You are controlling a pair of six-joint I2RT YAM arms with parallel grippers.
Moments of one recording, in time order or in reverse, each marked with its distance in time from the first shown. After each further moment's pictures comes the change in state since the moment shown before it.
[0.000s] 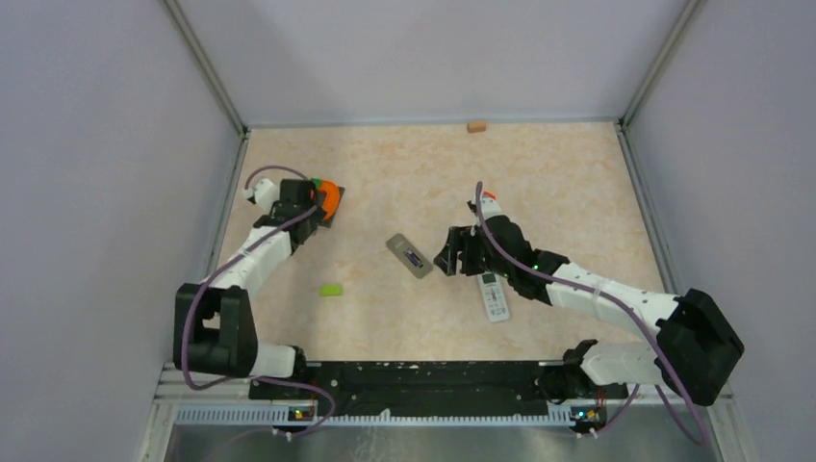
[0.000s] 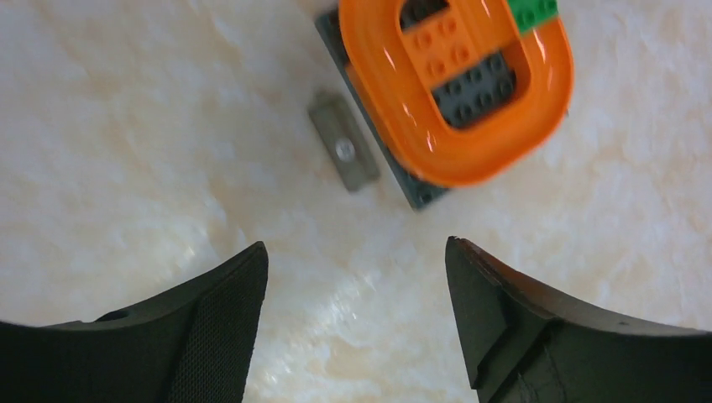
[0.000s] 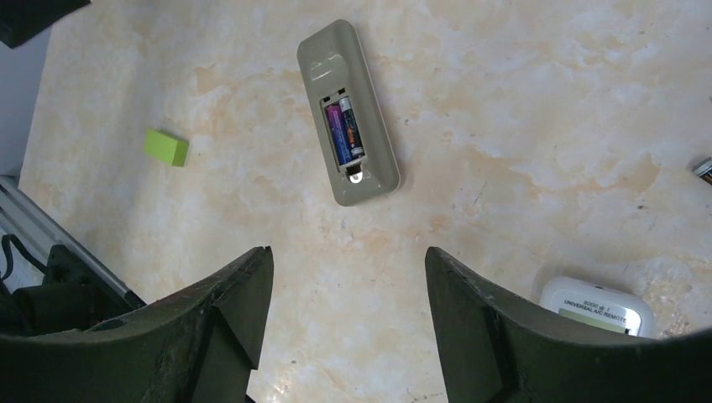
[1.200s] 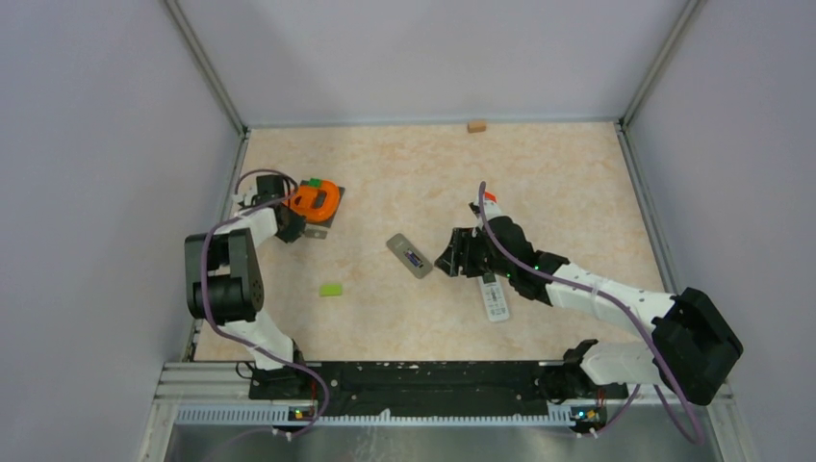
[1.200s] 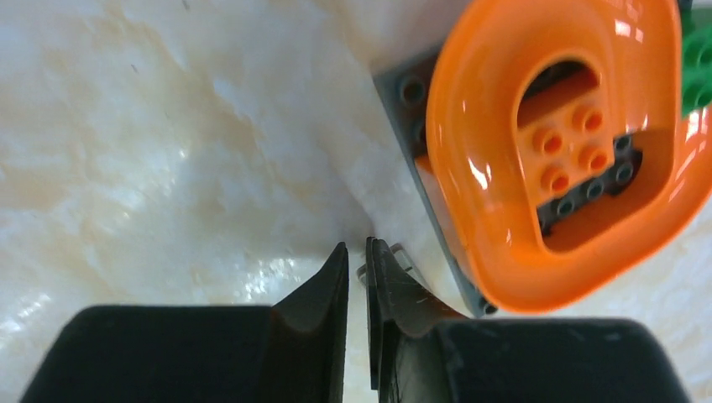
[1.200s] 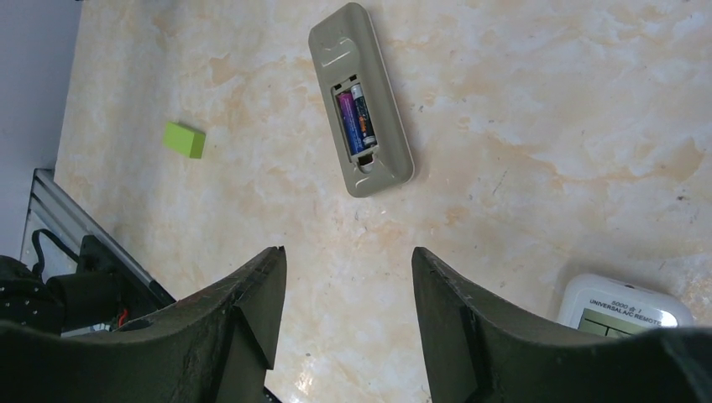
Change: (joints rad) left arm 0.326 0.365 0.175 0.056 0.301 0.130; right arm -0.037 0.010 -0.037 0.050 -0.082 0.044
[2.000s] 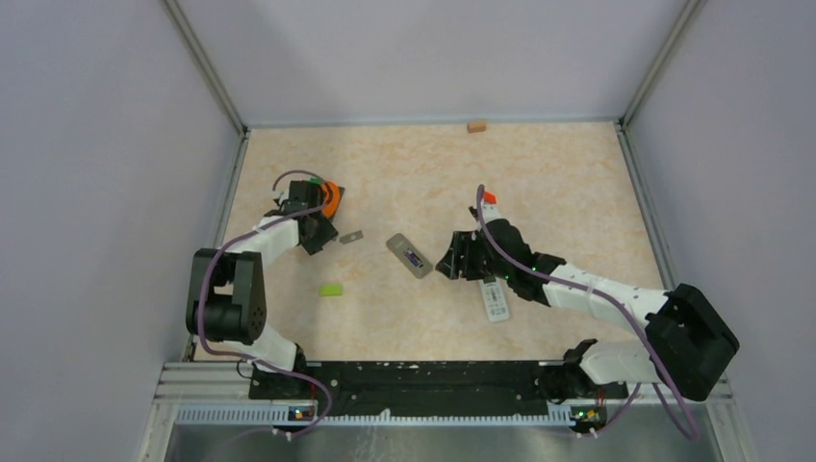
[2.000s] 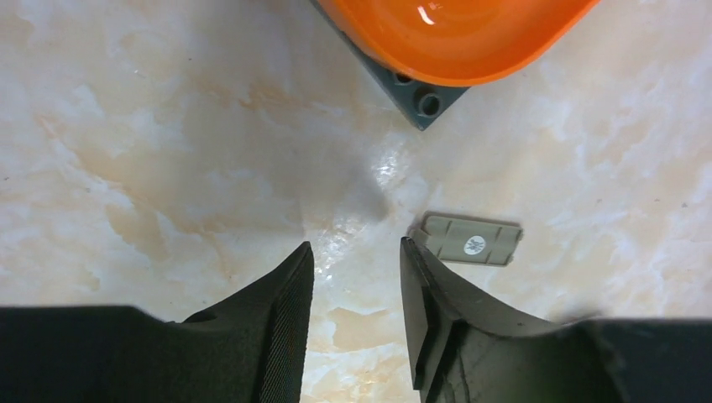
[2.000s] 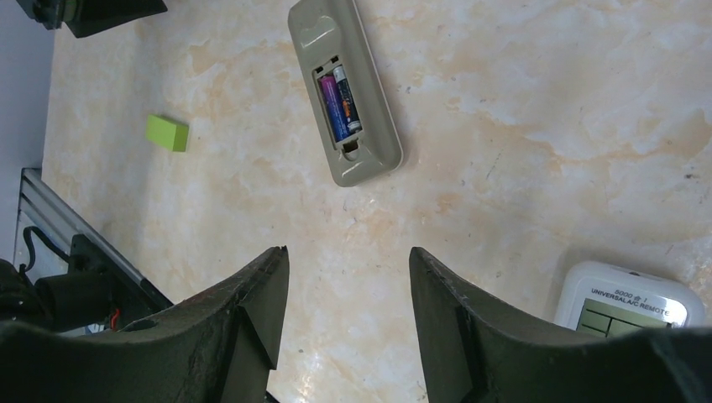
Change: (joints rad) left arm -0.231 -0.145 -0.109 -0.074 0.011 0.057; right arm 0.000 0.021 -0.020 0.009 0.000 0.022
